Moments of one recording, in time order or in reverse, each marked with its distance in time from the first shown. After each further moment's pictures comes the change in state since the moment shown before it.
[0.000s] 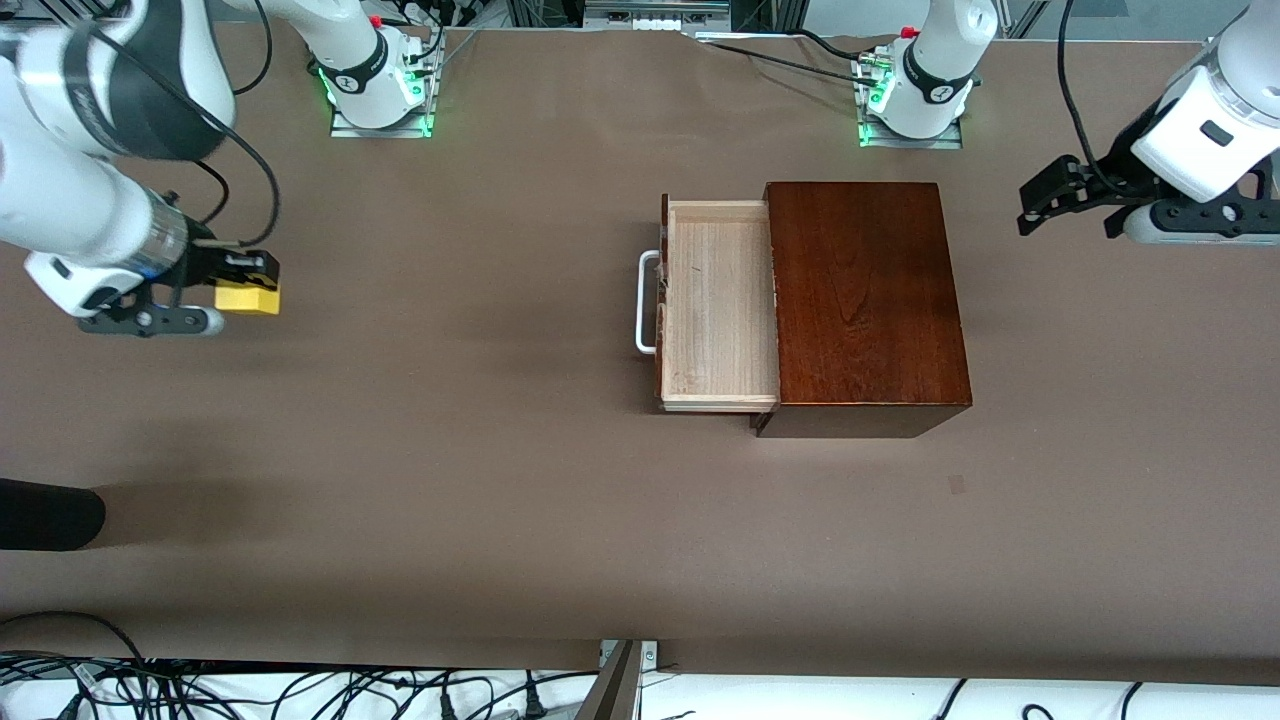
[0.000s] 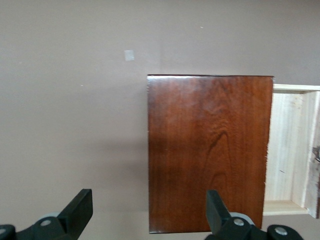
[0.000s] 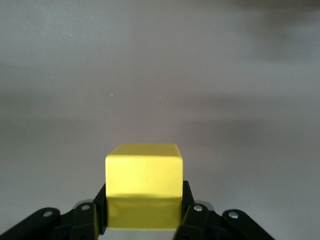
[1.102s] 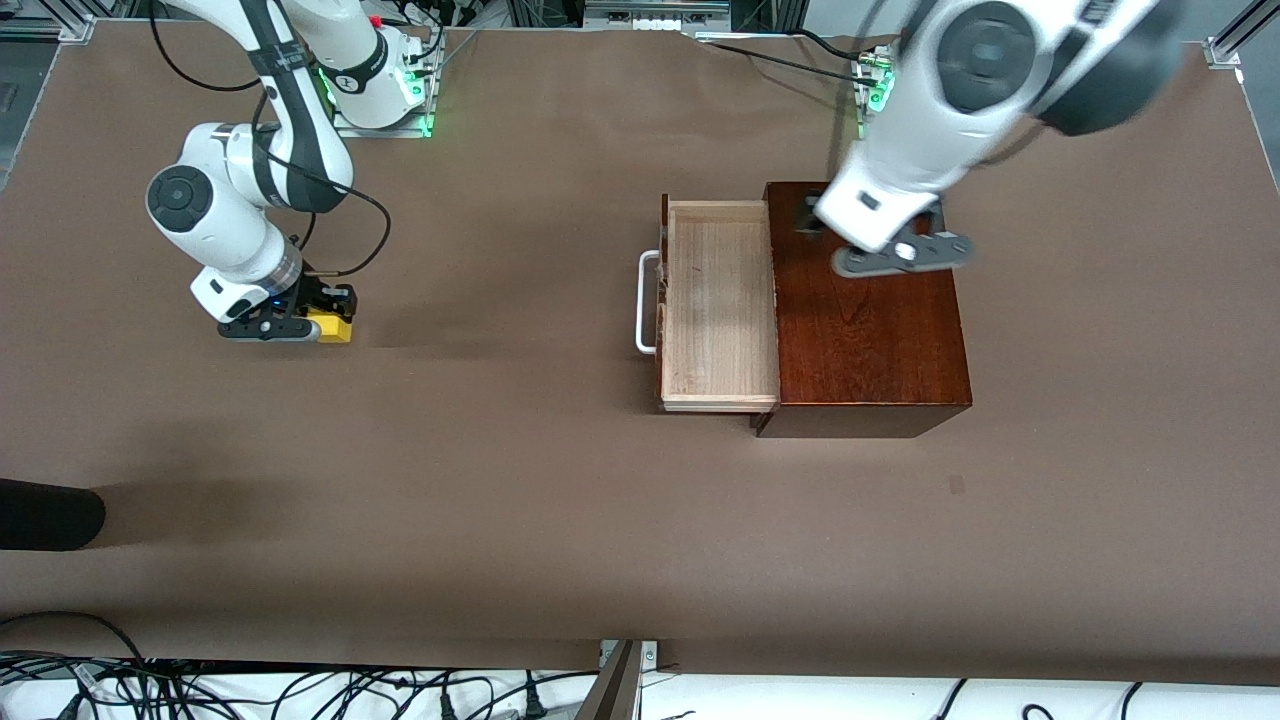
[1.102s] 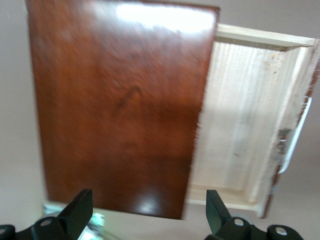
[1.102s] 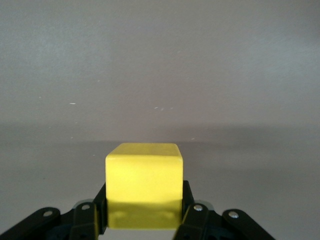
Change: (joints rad) left arm -0.187 0.211 -0.225 0.047 0.009 -0.016 -0.590; right arm 0.011 0.043 0.034 -0.548 0.107 0.730 -0.047
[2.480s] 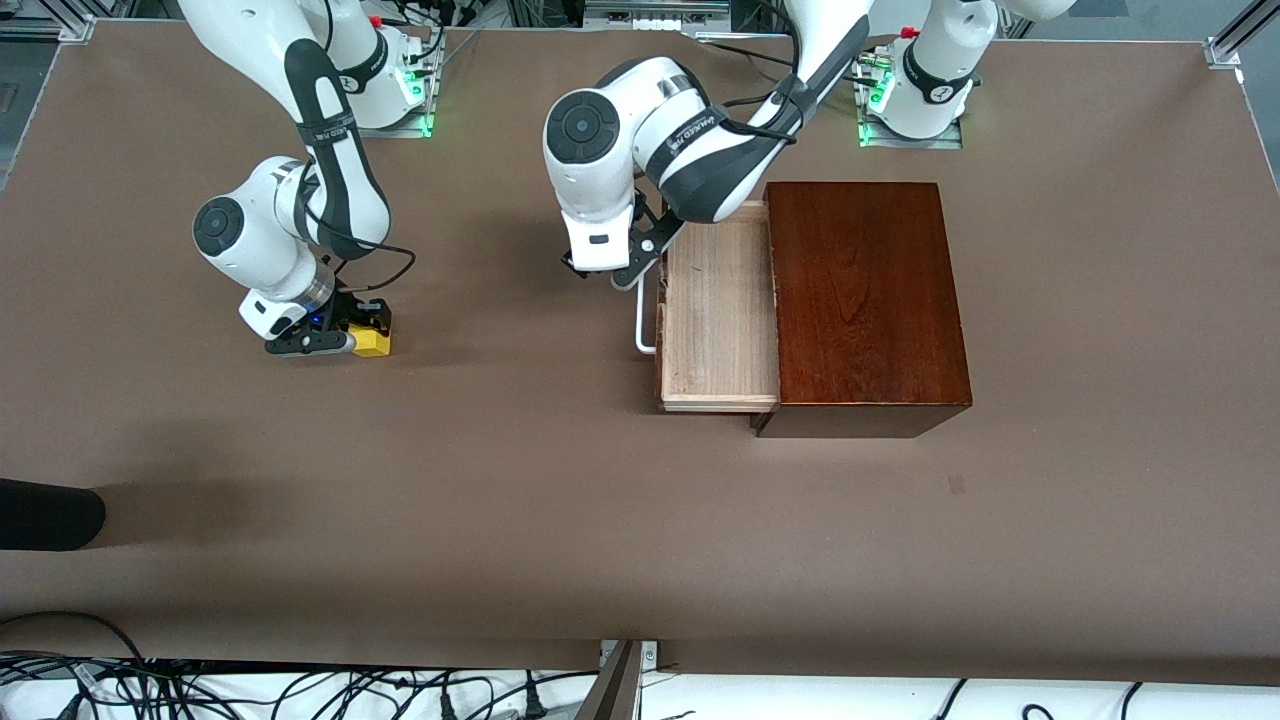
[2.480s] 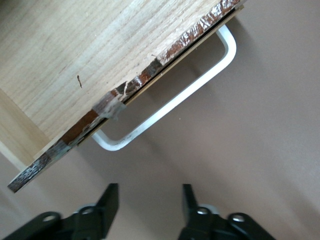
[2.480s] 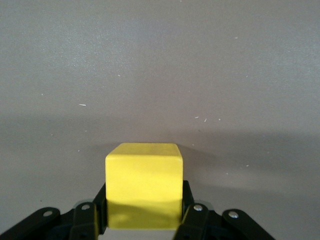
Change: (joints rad) left arm -0.378 0.513 0.007 0.327 -0.002 0.290 -1.029; right arm 0.001 0.203 0.060 0.009 0.508 0.115 -0.428
